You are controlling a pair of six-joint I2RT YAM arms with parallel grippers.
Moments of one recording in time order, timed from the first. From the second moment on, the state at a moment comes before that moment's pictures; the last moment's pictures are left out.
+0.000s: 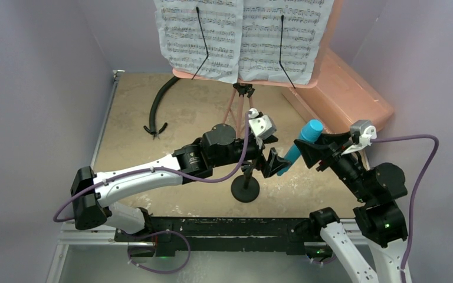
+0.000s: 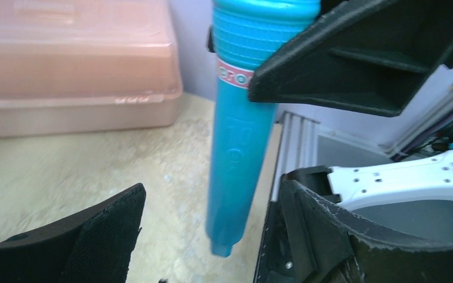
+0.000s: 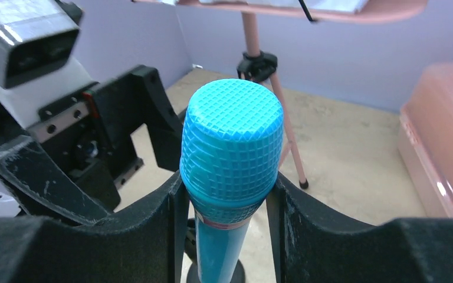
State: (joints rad) left arm -1.16 1.40 1.23 0.10 0.11 -0.18; right arm 0.29 0.41 0.97 -0.44 -0.32 0.25
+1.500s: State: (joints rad) left arm -1.16 1.45 1.15 0.43 0.24 -0.26; right arm 0.29 0.56 0.95 -0.07 -0.57 0.39
